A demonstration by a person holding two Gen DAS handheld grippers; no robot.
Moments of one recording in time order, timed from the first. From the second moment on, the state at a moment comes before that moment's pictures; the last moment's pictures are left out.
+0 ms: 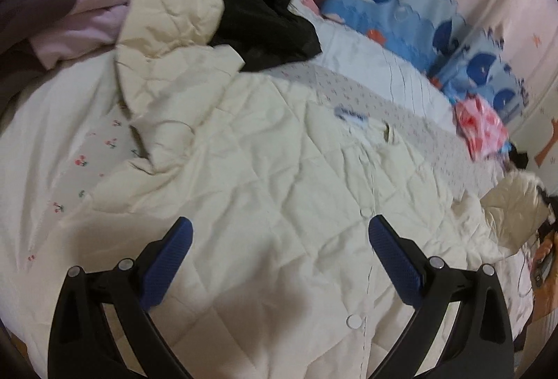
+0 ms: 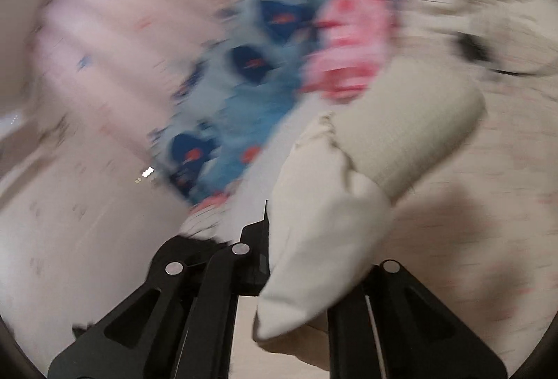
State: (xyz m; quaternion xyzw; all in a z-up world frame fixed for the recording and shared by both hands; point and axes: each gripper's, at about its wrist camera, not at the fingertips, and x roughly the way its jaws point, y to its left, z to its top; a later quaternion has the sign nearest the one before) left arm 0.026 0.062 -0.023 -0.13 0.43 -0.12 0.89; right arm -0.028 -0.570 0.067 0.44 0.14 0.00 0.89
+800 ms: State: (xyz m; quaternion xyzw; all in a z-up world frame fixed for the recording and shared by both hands) left arm 0.028 0.126 -0.014 -0.19 0.40 -0.07 0.89; right arm 0.158 -0.157 -0.046 0.21 0.44 0.25 0.83
